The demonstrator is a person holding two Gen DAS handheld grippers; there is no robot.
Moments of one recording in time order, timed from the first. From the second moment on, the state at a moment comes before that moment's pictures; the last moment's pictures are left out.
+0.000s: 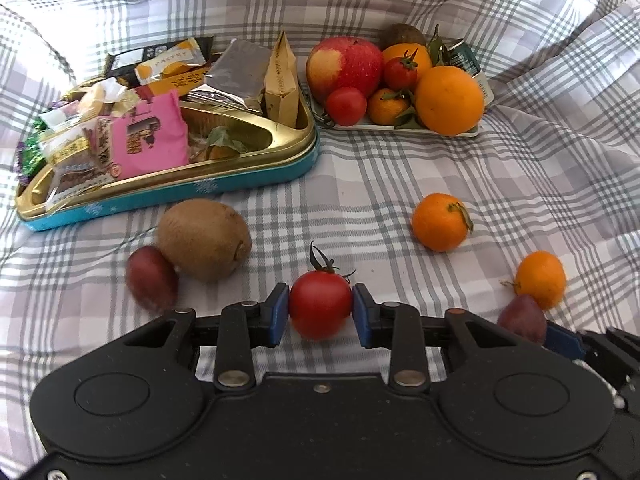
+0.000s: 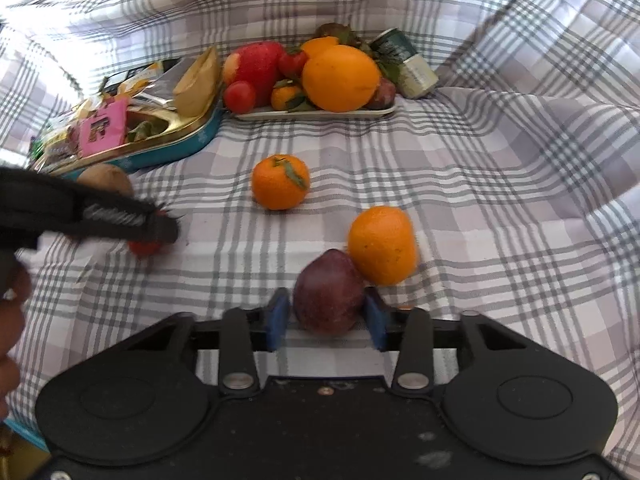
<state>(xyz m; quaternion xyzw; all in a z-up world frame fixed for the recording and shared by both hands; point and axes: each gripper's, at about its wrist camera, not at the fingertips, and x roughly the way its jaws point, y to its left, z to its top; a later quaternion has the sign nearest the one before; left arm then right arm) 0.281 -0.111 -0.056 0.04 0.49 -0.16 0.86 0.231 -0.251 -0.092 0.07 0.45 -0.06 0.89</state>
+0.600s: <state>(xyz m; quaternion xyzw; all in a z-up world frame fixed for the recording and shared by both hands) 0.181 -0.053 0.022 0.01 0.44 -0.16 0.88 0.141 -0.227 -0.050 0.11 0.45 -0.01 0.89</state>
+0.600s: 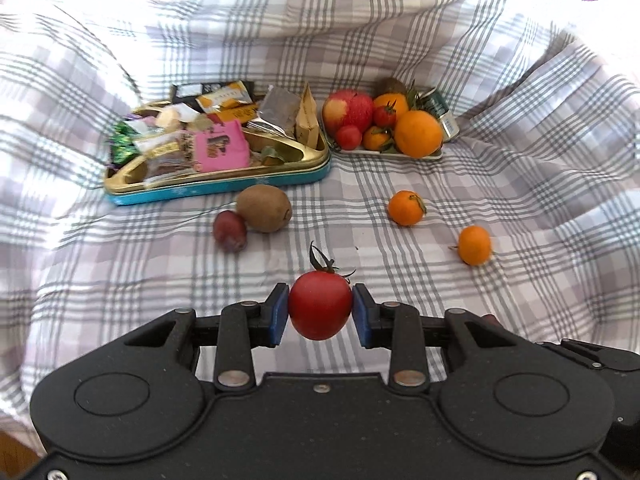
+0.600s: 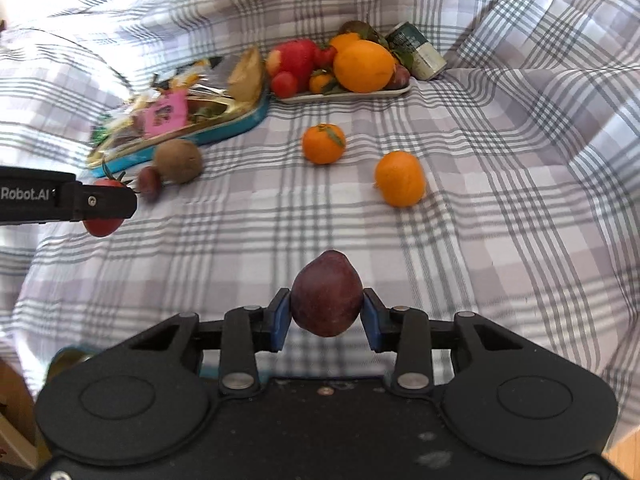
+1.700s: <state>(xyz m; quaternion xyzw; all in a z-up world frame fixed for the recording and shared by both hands) 0.025 -0.026 0.021 0.01 0.44 -0.14 0.89 -0.024 -0.198 -0.006 0.06 0.38 0.06 0.92</state>
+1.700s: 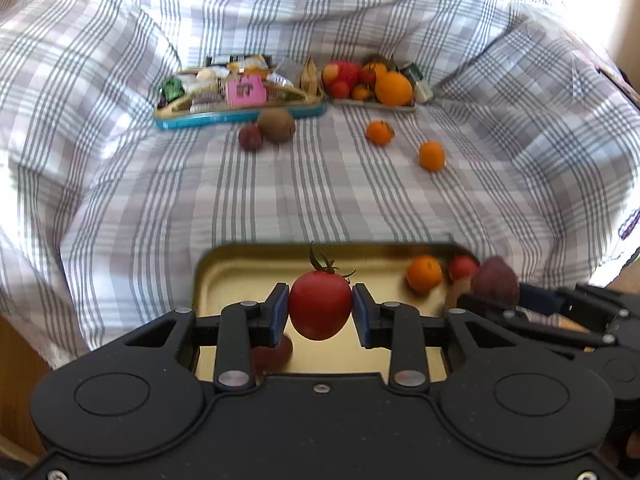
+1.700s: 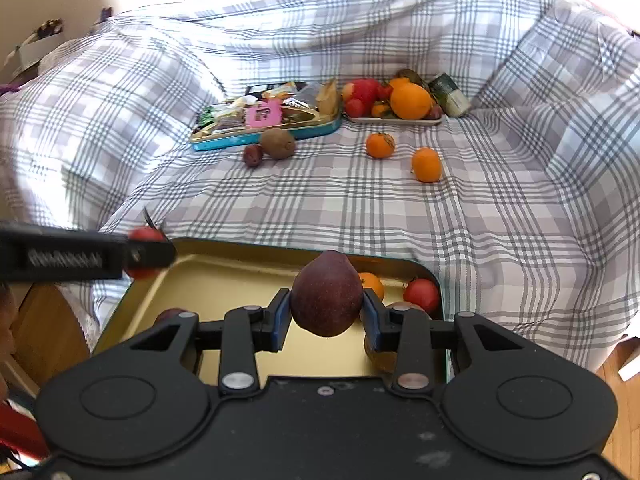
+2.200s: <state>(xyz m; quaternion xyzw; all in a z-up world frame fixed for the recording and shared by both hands) 0.010 -0.023 -0.018 0.00 0.50 -0.13 0.85 -0.026 -0.202 -0.028 0.07 0.43 0.06 0.90</state>
